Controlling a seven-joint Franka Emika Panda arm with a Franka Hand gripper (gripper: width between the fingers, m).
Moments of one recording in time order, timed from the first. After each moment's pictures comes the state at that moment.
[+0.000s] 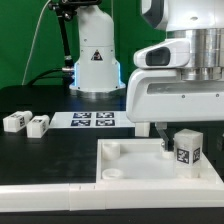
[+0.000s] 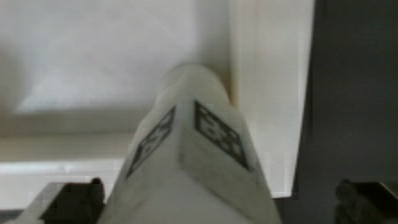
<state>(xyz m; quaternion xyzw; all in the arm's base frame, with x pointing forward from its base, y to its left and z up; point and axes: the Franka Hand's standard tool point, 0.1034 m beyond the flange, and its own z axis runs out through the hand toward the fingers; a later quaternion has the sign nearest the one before) 0.643 0.128 0.070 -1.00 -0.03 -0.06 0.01</state>
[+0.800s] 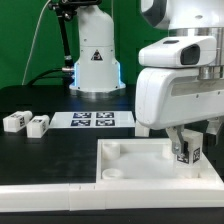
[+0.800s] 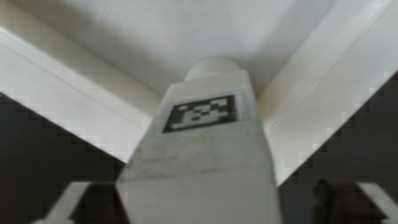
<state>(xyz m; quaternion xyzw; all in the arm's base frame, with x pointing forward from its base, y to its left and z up) 0.643 0.129 0.071 -0.96 -0.29 -0.06 -0.02</state>
